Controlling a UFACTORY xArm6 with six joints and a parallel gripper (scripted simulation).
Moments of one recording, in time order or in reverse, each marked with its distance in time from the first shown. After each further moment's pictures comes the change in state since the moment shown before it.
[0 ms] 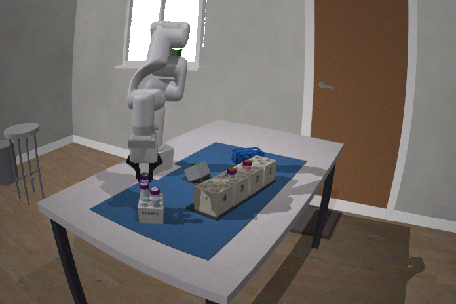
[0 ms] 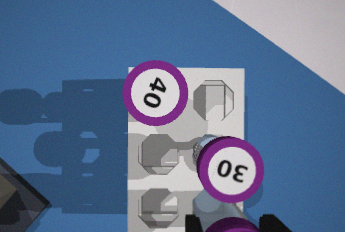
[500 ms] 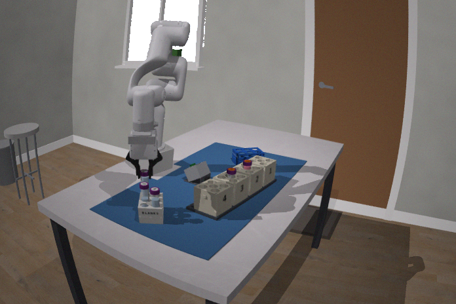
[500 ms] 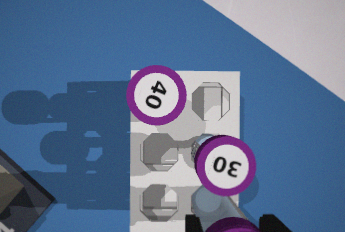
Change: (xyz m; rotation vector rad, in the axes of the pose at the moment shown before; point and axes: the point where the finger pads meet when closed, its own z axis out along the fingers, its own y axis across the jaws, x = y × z) arm 0.000 0.000 -0.013 0.000 0.000 0.000
